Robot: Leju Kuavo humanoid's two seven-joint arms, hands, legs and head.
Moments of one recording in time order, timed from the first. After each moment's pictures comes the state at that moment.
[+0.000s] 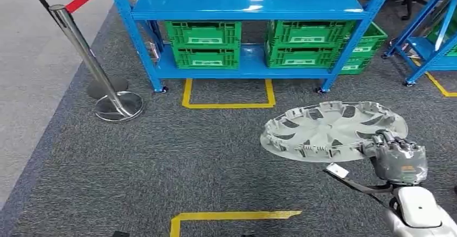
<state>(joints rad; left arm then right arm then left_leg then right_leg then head) -0.11 -0.18 1.18 -0.22 -1.28 0.33 -0.07 0.03 -0.29 -0.02 -1.38 1.54 -0.67 0.05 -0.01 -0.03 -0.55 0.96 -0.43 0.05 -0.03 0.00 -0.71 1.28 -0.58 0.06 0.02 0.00</state>
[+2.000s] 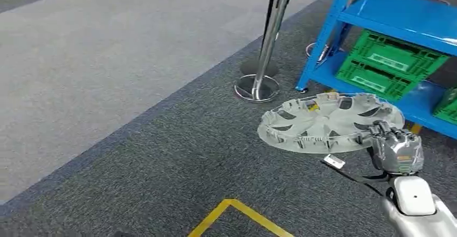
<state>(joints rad) -0.11 -0.18 1.18 -0.22 -1.27 0.34 -0.07 -0.03 -0.29 -0.02 -1.34 1.56 -0.68 0.05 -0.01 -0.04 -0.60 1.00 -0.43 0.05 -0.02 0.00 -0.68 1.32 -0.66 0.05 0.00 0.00</state>
